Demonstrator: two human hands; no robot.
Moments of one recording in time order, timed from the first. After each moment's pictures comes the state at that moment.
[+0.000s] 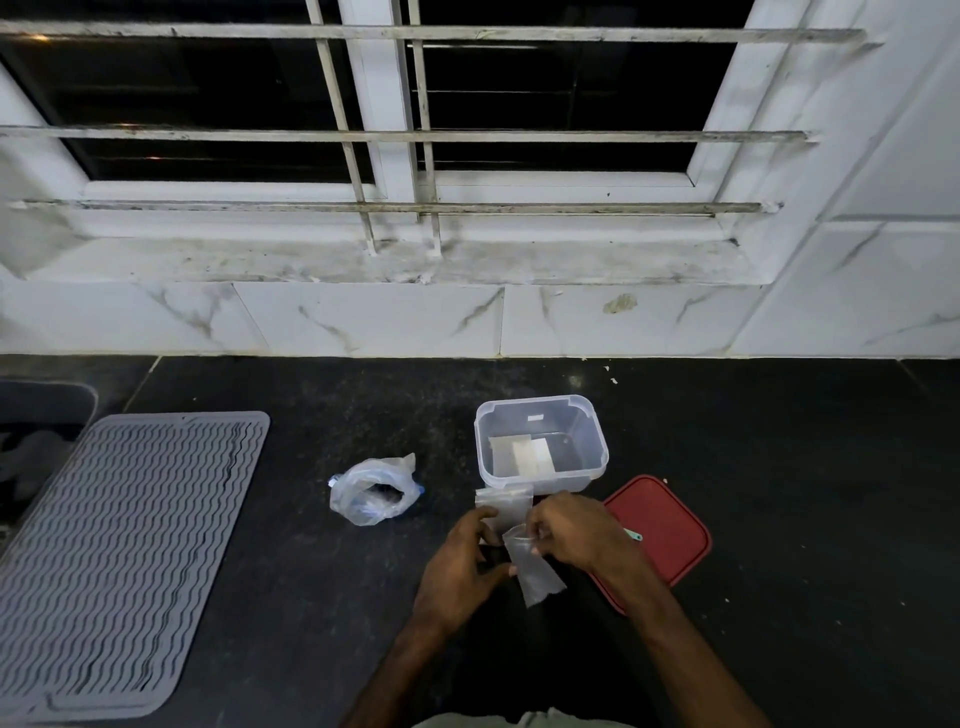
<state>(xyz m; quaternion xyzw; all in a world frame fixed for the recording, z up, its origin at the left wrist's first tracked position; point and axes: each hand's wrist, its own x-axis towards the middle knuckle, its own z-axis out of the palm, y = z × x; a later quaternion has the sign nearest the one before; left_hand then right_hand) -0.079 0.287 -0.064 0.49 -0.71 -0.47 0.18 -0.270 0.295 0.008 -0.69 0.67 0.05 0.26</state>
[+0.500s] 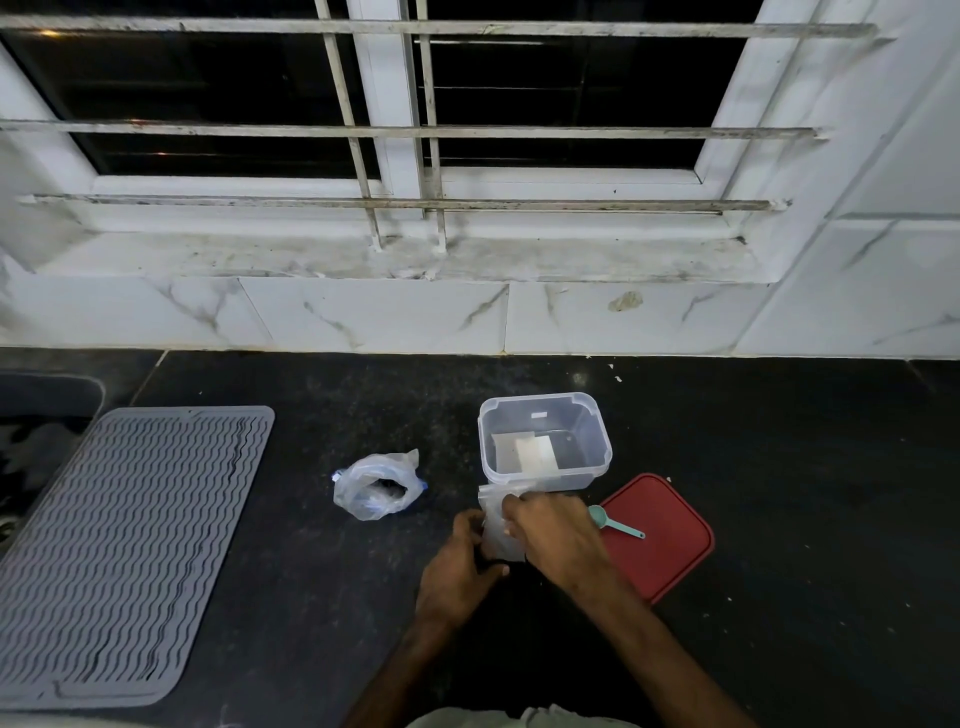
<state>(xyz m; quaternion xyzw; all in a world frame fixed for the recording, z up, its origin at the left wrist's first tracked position) -0.078 0.290 -0.068 0.54 -0.69 -0.46 0.12 -0.226 0.294 0.040 -0.71 0.65 0.16 0.21</state>
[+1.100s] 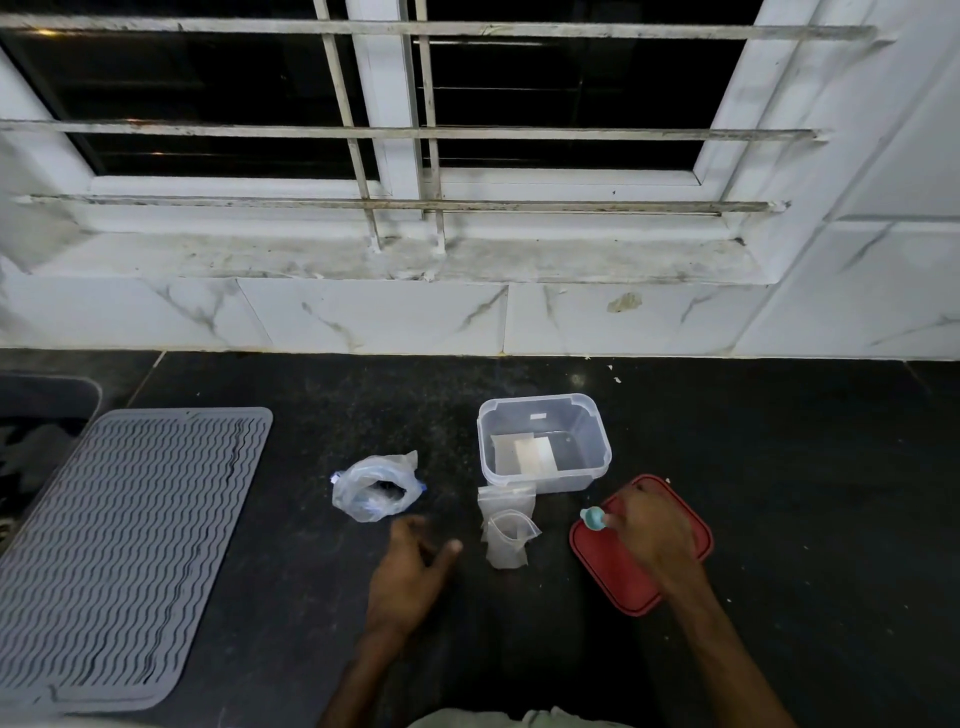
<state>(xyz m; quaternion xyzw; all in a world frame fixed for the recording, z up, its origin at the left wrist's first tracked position) -0.033 0.284 -0.061 0.64 -0.60 -0.45 0.18 -0.339 0.321 -0.033 -0.50 0.85 0.00 0.18</state>
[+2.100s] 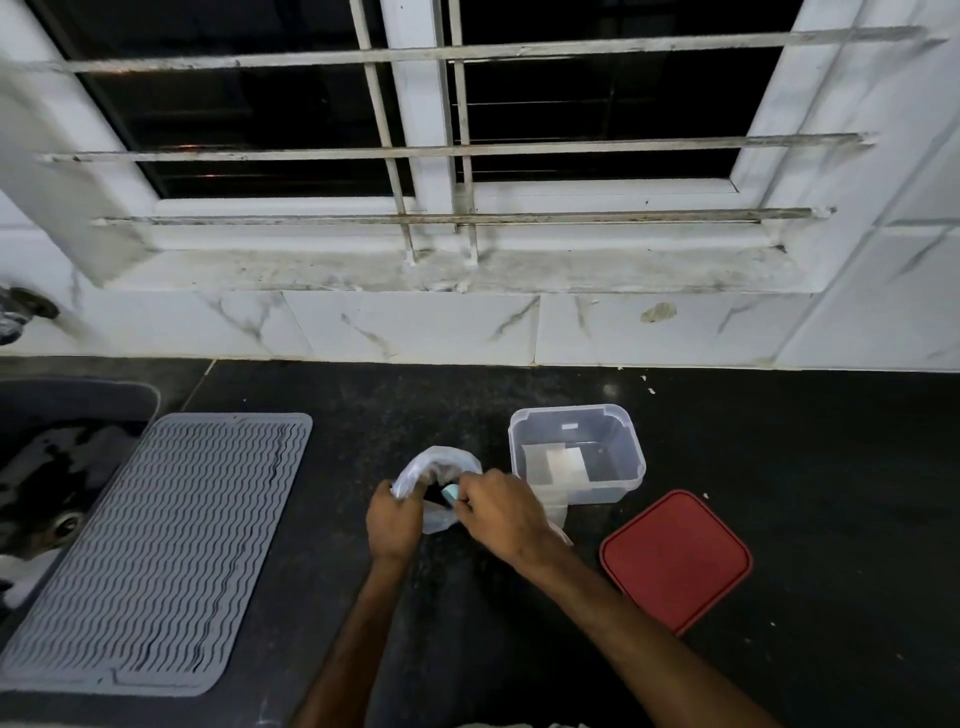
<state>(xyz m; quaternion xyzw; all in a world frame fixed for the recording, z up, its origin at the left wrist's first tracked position) -0.019 0.212 -0.039 0.73 -0.45 -0.38 0.35 -0.157 0.246 0.023 -0.71 0.67 -0.07 0.19</state>
